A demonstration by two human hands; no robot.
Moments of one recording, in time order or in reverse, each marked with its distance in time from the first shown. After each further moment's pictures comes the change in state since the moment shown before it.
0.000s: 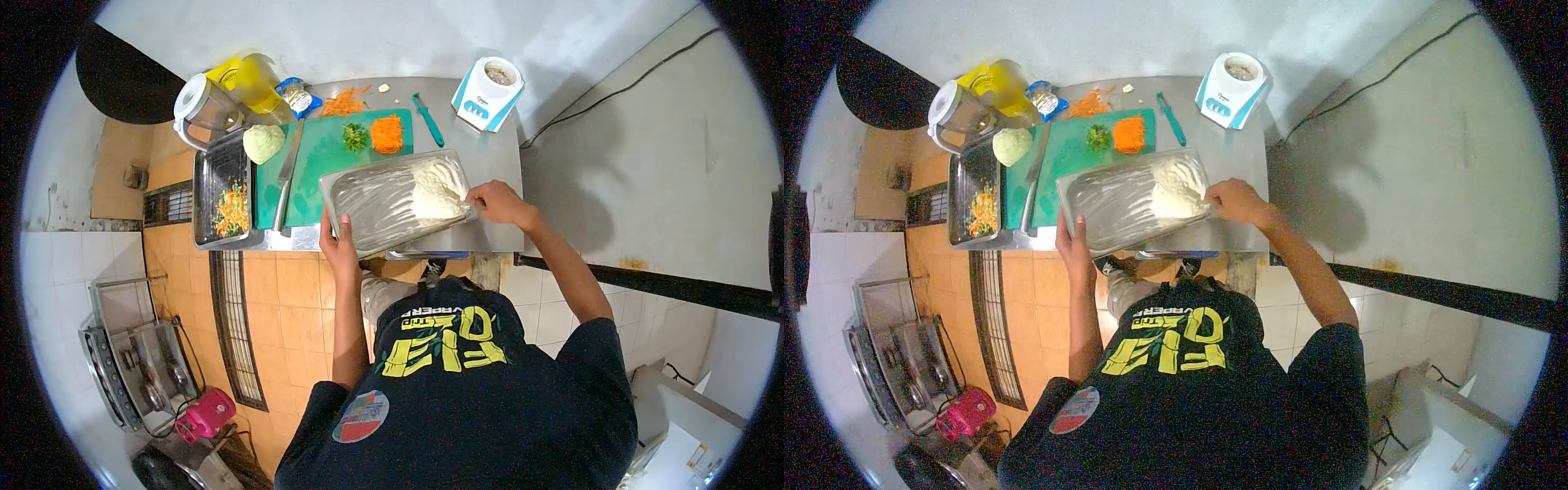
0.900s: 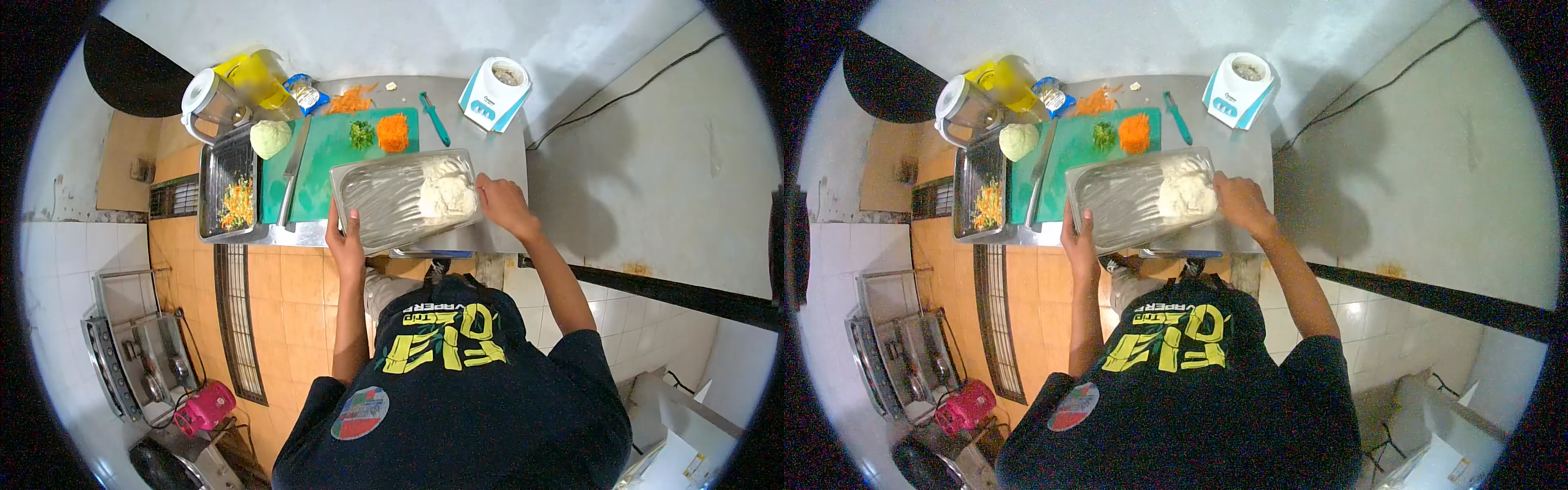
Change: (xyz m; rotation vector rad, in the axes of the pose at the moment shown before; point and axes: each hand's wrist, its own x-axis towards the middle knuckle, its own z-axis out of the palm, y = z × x) left_hand -0.004 0.011 0.005 0.029 -0.036 0.031; right_hand -0.003 -0.040 -0.010 -0.150 0.176 0.276
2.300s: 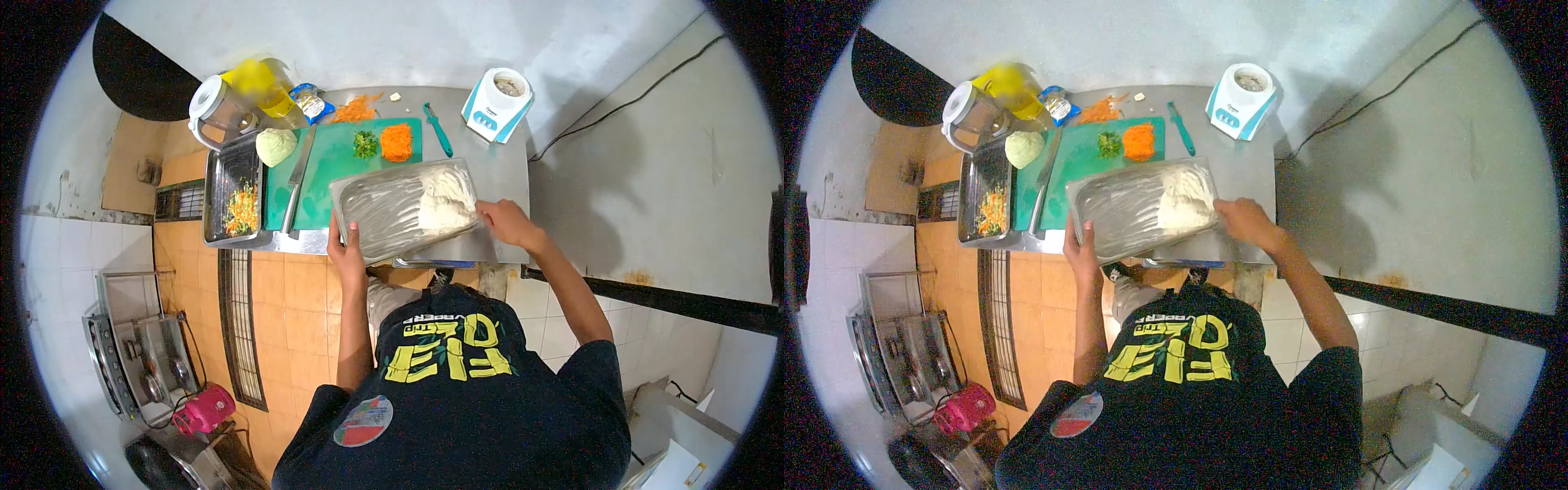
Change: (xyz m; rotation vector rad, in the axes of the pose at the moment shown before) left_hand -0.002 -0.009 0.000 -0.024 0.061 -0.038; right_hand -0.009 0.026 0.009 0.045 -0.212 -0.212
